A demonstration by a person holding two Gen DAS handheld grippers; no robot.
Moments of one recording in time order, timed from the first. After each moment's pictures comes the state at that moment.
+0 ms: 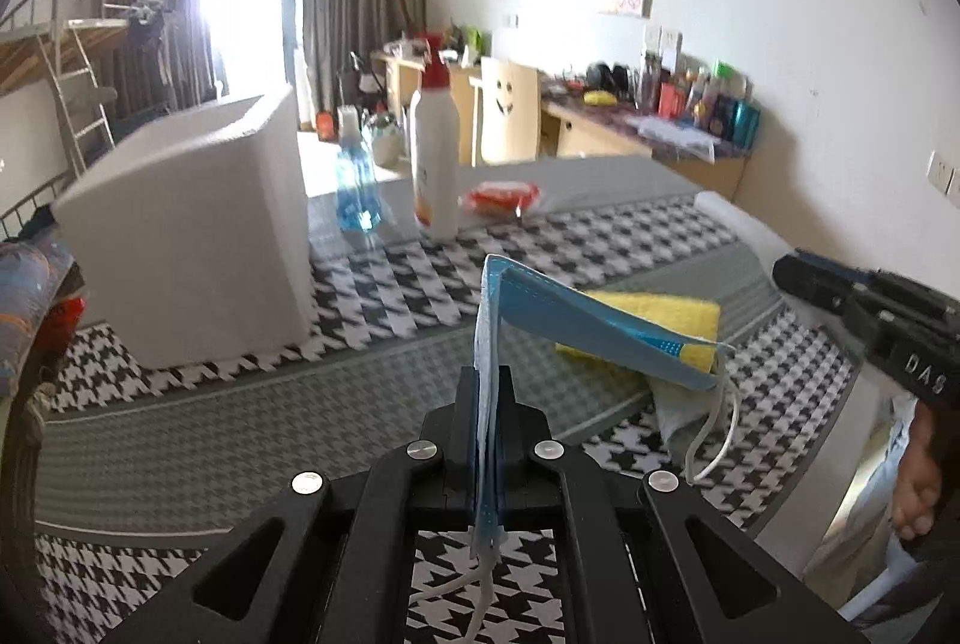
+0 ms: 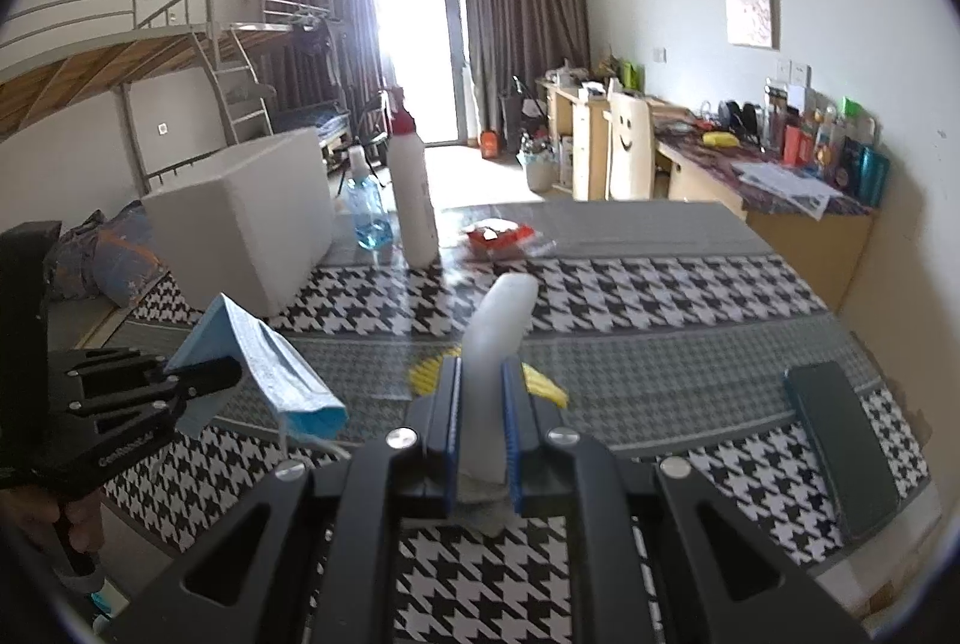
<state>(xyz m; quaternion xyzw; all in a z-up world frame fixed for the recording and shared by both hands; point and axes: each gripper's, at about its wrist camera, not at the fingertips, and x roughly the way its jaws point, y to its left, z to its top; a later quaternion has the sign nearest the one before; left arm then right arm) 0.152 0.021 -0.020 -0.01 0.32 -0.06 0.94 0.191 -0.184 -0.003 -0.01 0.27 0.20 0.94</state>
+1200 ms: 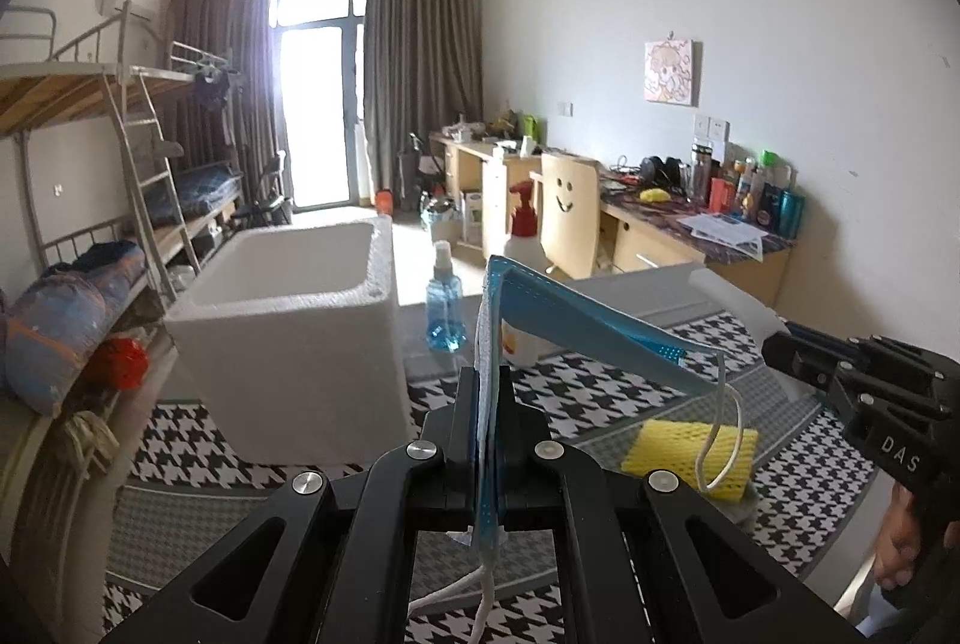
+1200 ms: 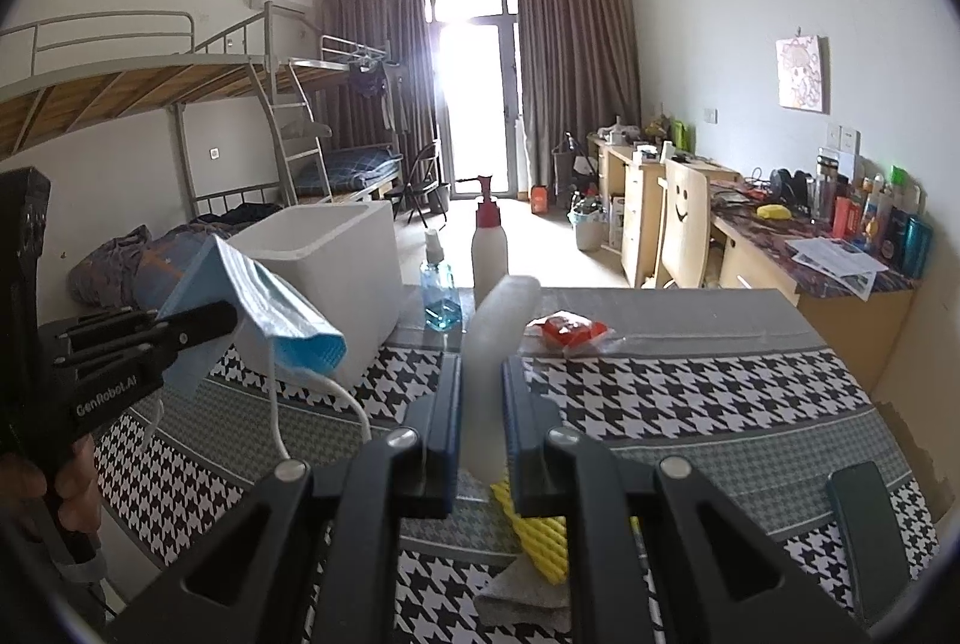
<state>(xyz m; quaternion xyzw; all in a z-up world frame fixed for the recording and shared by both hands) 0.149 0.054 0.045 0.00 0.23 0.01 0.97 0.205 -0.147 0.032 -0.02 0.21 0.26 0.94</state>
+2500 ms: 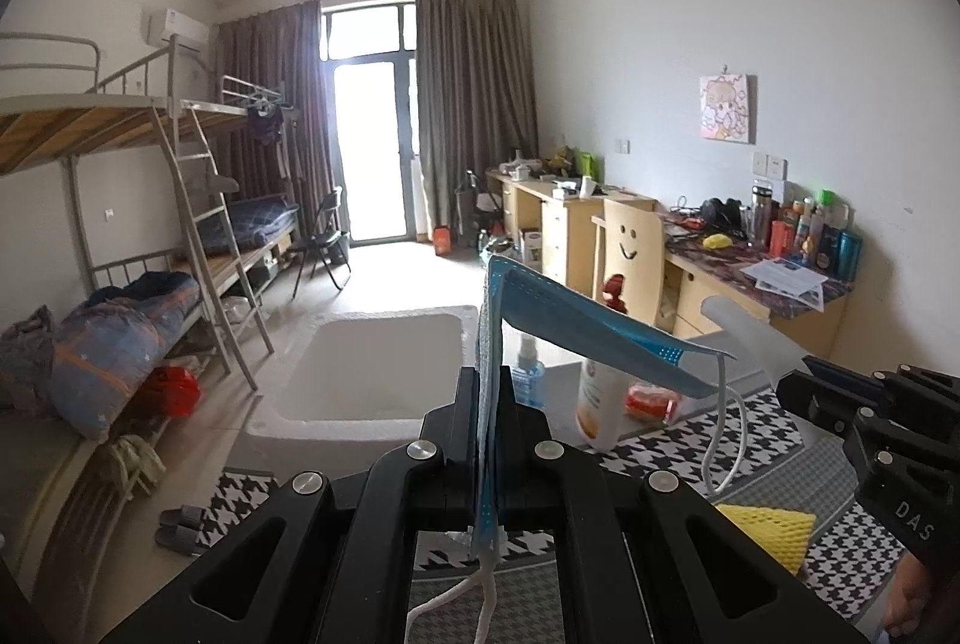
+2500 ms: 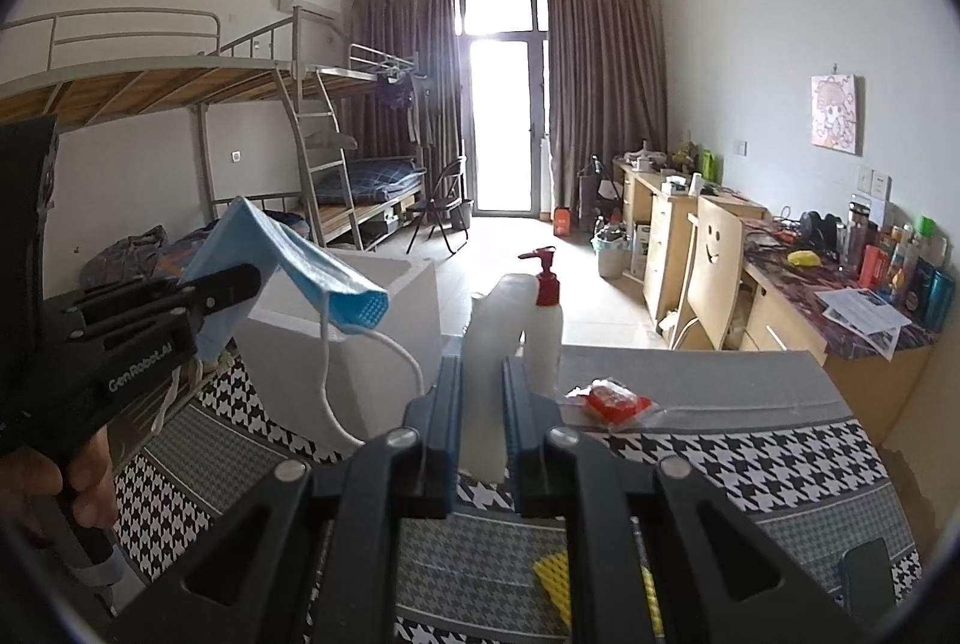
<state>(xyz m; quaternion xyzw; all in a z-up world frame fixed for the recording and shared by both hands) 0.180 0.084 0.086 0.01 0.19 0.09 0.98 0.228 -0.103 0.074 -0.04 0.18 0.29 0.94</state>
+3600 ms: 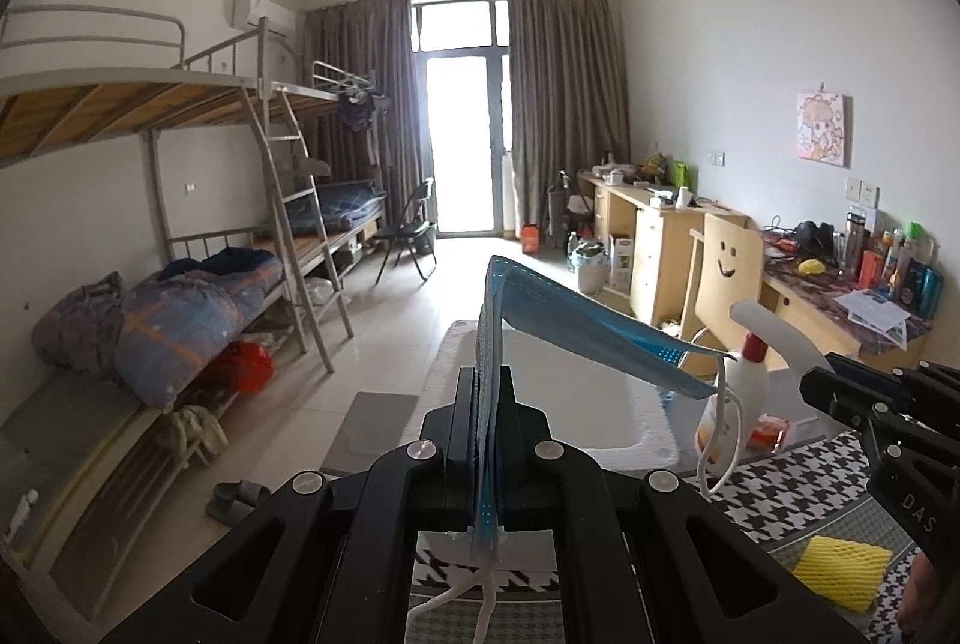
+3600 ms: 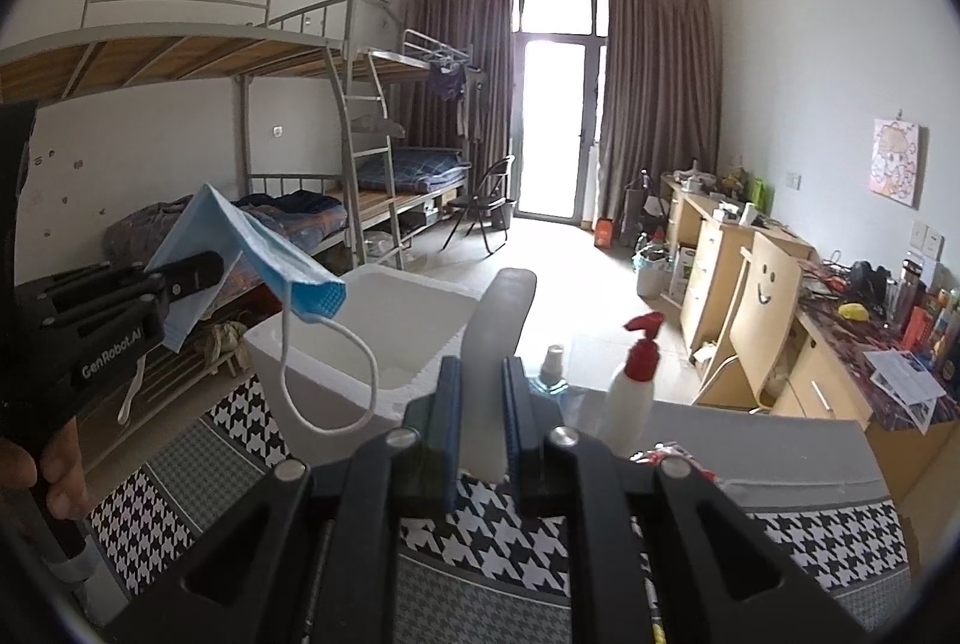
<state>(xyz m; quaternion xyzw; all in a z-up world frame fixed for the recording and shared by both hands) 0.183 0.155 0.094 -0.02 0.19 0.19 0.96 0.261 -0.030 0.085 -0.08 0.18 0.34 0.92</state>
